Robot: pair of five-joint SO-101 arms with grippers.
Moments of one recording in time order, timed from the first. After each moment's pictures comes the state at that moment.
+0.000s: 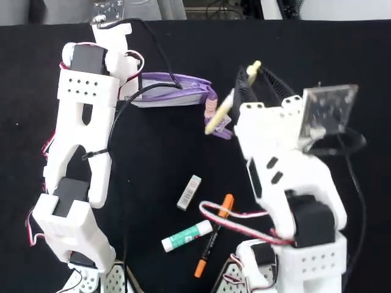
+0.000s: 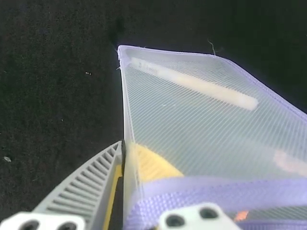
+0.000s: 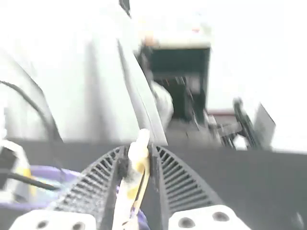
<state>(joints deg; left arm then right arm) 4.5 12.7 -37.5 100.2 12.8 -9.7 -64.3 34.1 42.4 -3.1</state>
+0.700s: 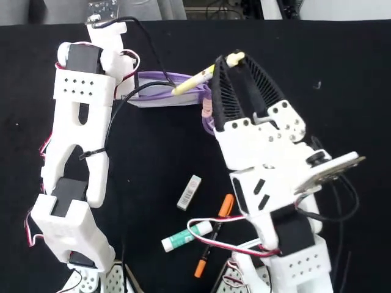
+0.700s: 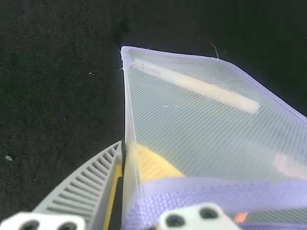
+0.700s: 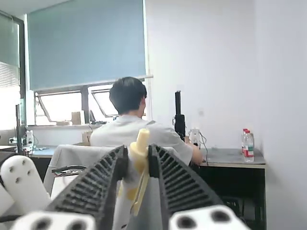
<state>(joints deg) 3.2 12.6 -37.4 100.2 12.8 -18.6 -73.4 53.4 4.8 -3.1</state>
